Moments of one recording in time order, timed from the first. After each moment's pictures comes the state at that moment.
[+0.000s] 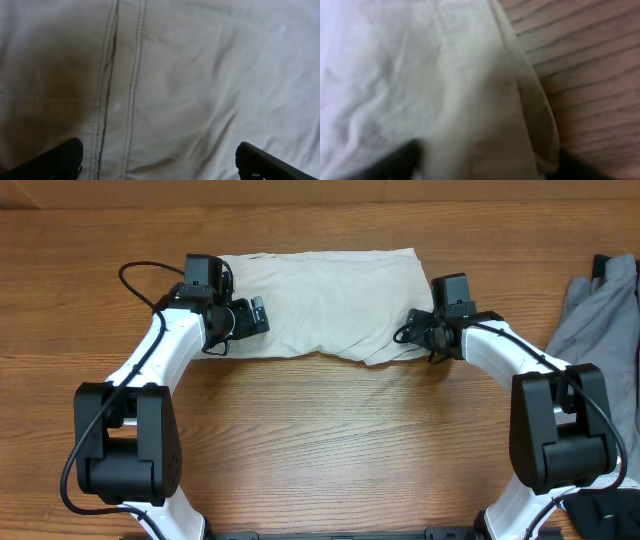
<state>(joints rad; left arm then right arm) -0.08 1.88 1.27 -0.55 0.17 -0.35 0.16 1.91 1.12 -0.37 -0.01 0.46</state>
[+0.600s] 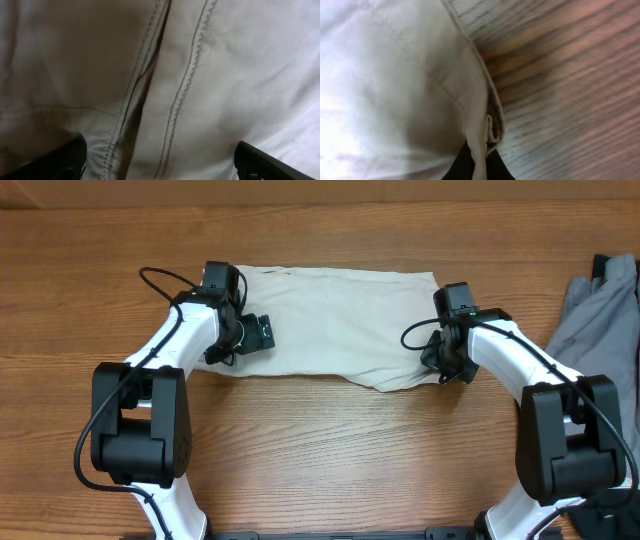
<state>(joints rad) -0.11 1.98 1.31 -0.72 0.10 -0.37 0.14 1.84 1.13 -0.74 0.12 0.68</state>
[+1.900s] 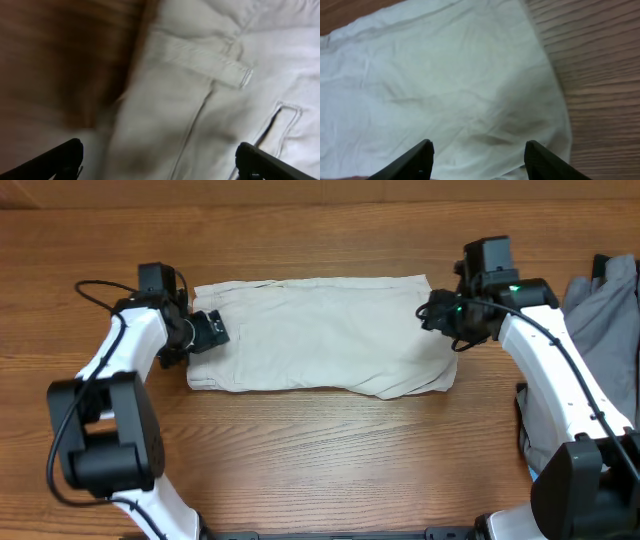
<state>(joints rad) 0.11 1.95 1.28 -0.67 0.17 -0.28 0.13 1.68 1.38 -0.89 -0.15 0.38</state>
